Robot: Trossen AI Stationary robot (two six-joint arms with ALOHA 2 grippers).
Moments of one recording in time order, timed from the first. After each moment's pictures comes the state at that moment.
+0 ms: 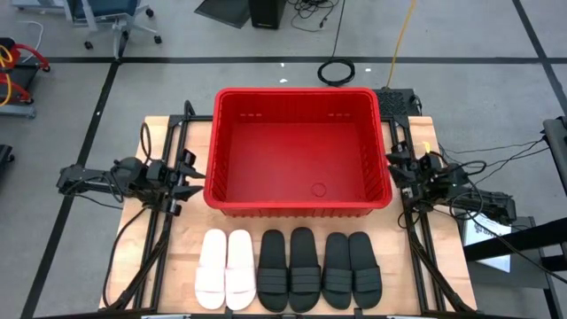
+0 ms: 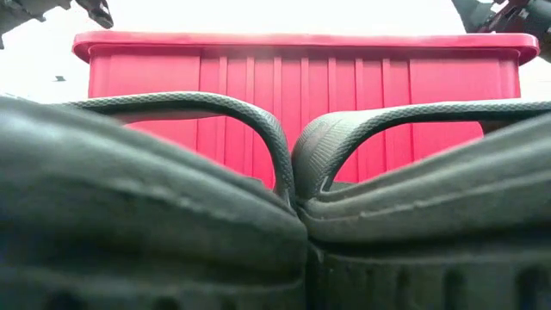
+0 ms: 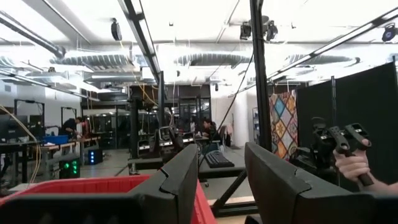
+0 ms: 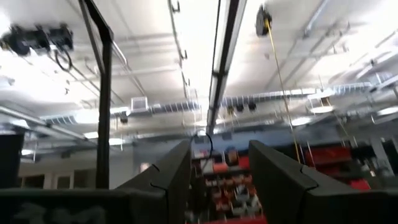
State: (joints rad) left arm -0.10 0.24 0.24 0.42 0.08 0.02; right arm -0.21 0.01 0.01 0.70 -0.10 0.22
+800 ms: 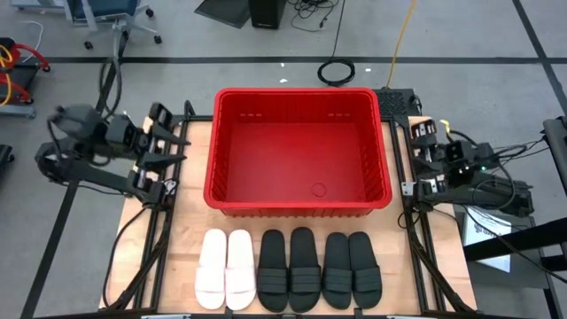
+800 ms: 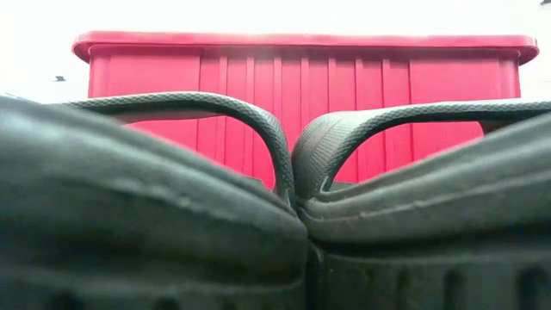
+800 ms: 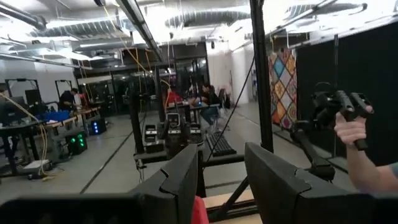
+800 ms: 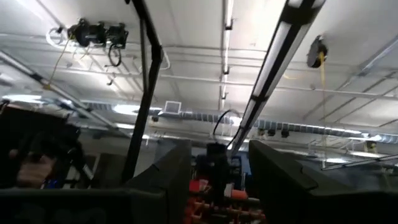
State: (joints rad) left arm -0.10 0.83 1.41 -0.39 0.08 0.10; right arm -0.21 0.37 0.51 0.61 -0.32 0.09
